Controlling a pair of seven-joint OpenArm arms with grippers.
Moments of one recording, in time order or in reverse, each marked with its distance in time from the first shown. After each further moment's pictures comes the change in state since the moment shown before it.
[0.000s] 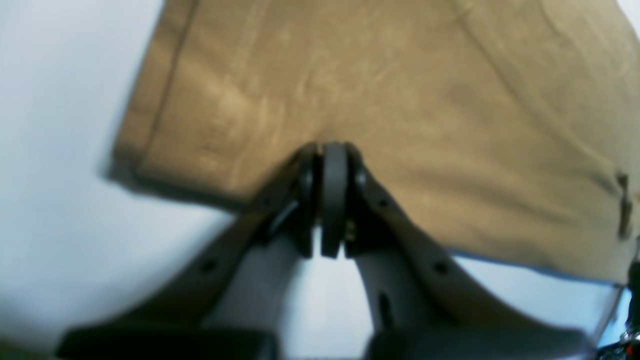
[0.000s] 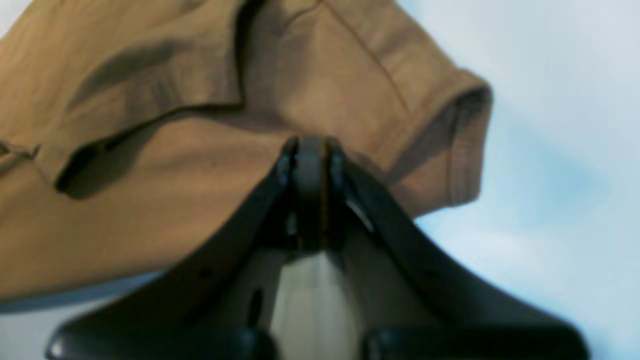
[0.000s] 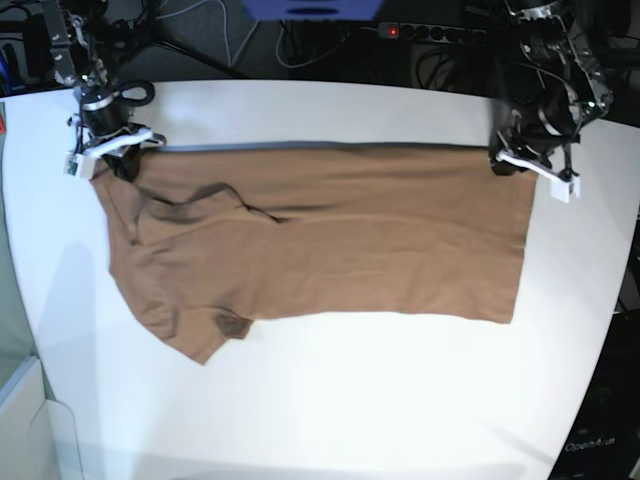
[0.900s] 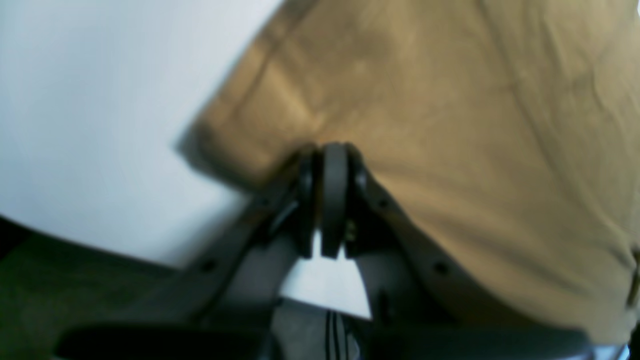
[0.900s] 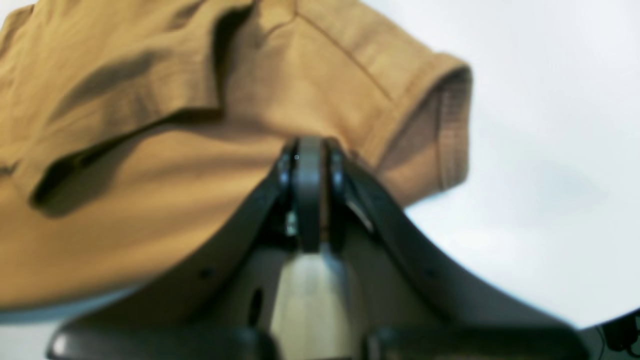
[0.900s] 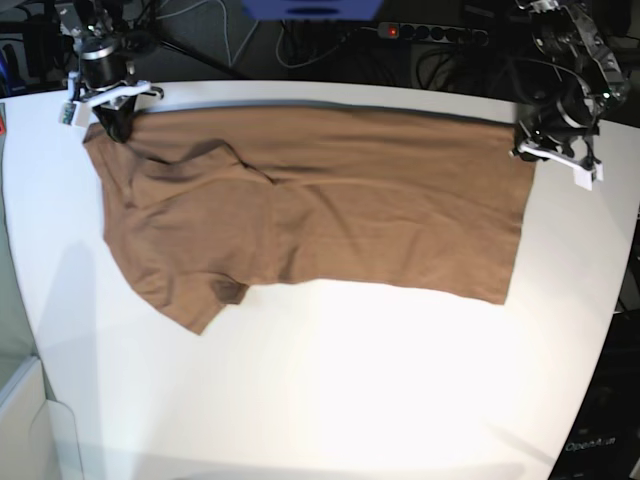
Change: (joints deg) left arm 0.0 0.2 -5.9 3.5 3.5 1.3 3.6; right arm -10.1 0.1 -1.0 0.0 -0.9 1.1 13.4
